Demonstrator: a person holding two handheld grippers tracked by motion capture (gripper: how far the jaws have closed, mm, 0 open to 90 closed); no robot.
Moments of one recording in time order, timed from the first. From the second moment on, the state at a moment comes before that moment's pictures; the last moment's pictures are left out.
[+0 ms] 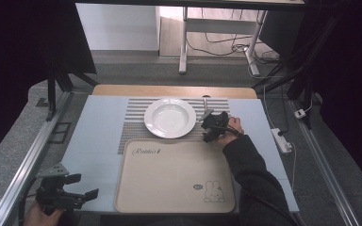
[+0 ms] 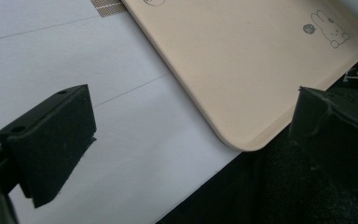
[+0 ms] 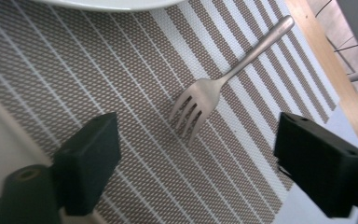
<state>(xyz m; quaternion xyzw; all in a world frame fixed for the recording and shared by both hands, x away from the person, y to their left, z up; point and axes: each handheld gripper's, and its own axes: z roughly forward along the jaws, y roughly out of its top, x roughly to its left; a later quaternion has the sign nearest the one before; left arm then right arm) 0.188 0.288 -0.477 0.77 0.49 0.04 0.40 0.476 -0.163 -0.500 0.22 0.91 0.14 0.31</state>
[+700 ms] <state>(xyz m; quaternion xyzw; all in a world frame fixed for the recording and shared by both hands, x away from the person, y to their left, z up) 0.188 0.287 -0.477 0.78 0.49 0.04 0.40 0.474 -0.152 -0.515 0.10 0.92 0.07 0.38</state>
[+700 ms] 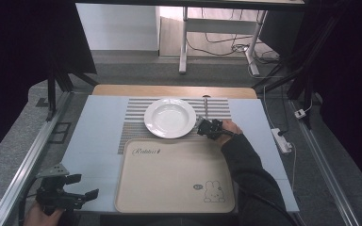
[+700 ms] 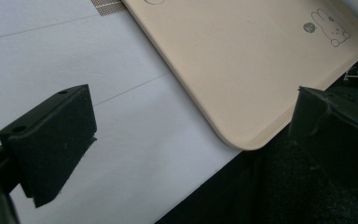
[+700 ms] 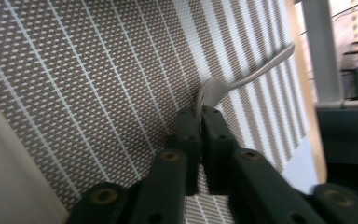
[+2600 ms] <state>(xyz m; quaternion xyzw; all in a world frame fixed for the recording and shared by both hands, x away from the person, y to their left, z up) 0.232 0.241 -0.461 0.82 0.35 0.05 0.46 0.313 -0.245 -0.428 0.24 0.85 0.46 0.12</state>
